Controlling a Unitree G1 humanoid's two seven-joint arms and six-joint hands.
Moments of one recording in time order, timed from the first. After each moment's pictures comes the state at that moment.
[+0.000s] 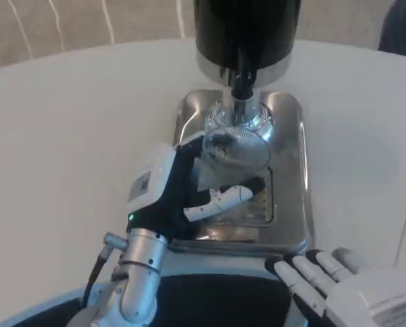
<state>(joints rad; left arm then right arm) -0.79 0.18 -0.27 1.11 0.55 -0.68 0.57 0.39 0.09 -0.27 -1.03 -0.99 -0.55 0.90</state>
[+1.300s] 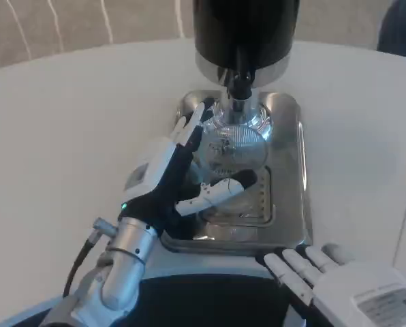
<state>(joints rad) -0.80 0.26 -0.29 1.08 0.48 -0.69 0.41 0.35 0.08 -0.14 -1.03 -1.10 -0.43 0.90</state>
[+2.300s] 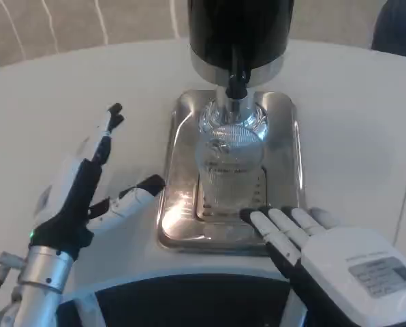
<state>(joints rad) -0.57 0.44 -0.09 0.94 0.35 -0.84 0.33 0.27 0.06 0.03 -1.03 -1.16 -0.25 0.83</state>
